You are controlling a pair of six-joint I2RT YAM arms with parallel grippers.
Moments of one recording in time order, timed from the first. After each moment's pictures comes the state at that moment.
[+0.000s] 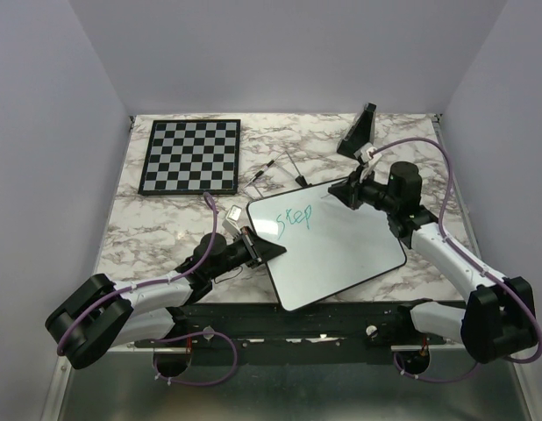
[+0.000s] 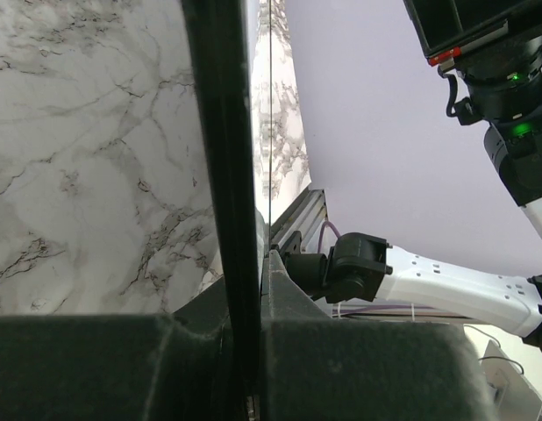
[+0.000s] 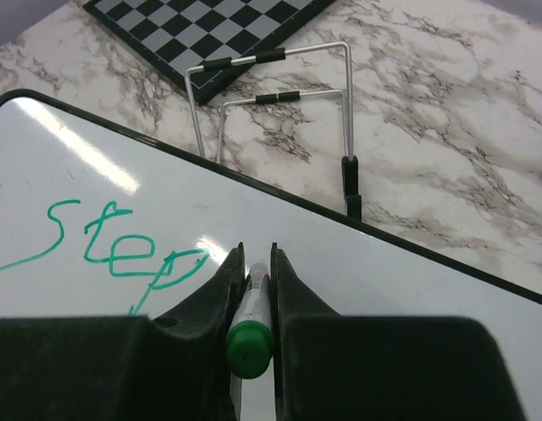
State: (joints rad) left arm -0.78 1.13 0.20 0.77 0.22 -1.21; right arm 0.27 1.19 0.72 0.18 -0.58 -0.04
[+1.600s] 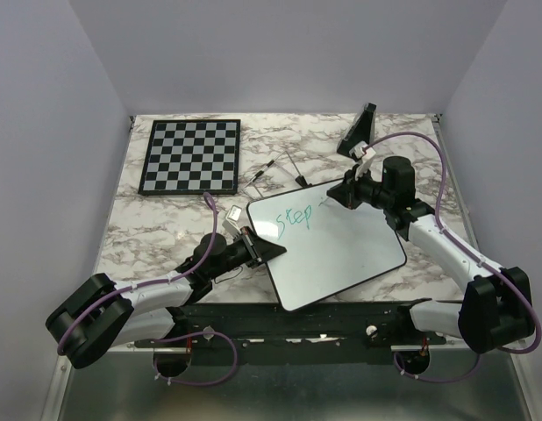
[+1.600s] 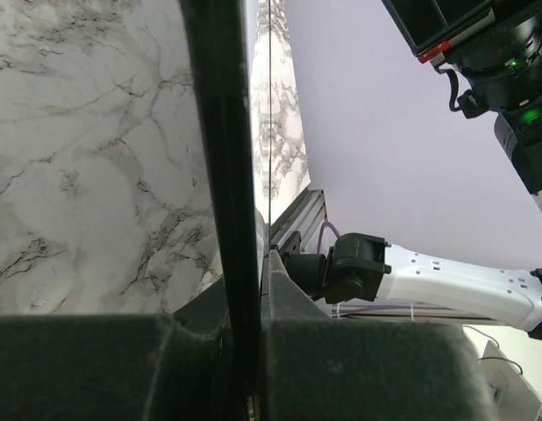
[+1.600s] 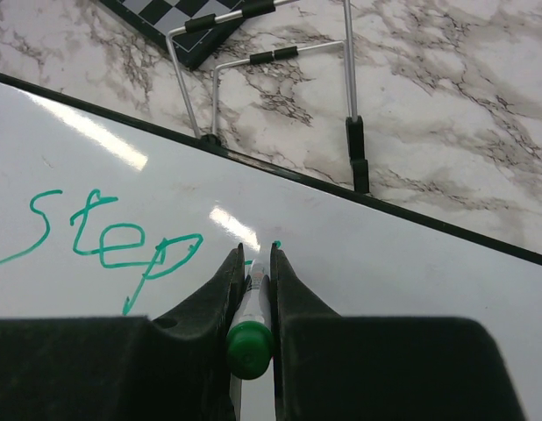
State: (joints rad) left arm -0.78 1.13 0.20 0.78 0.22 -1.21; right arm 0.29 1.25 0.80 0.05 -0.56 -0.03
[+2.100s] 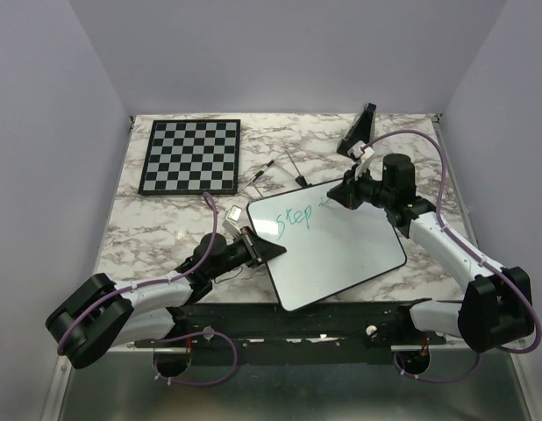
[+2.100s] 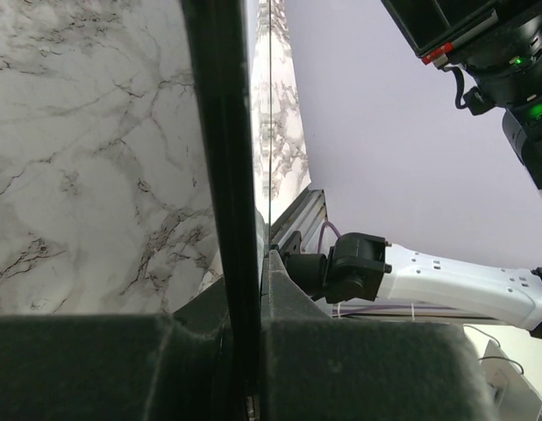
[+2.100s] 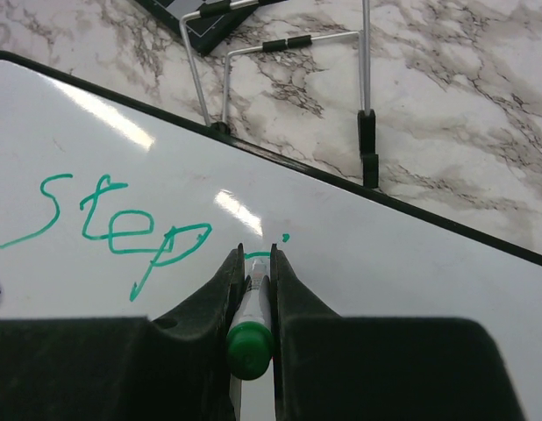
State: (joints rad) left arm -0.78 1.13 0.20 0.77 0.22 -1.21; right arm 0.29 1.26 0.82 0.00 -0.56 -0.06
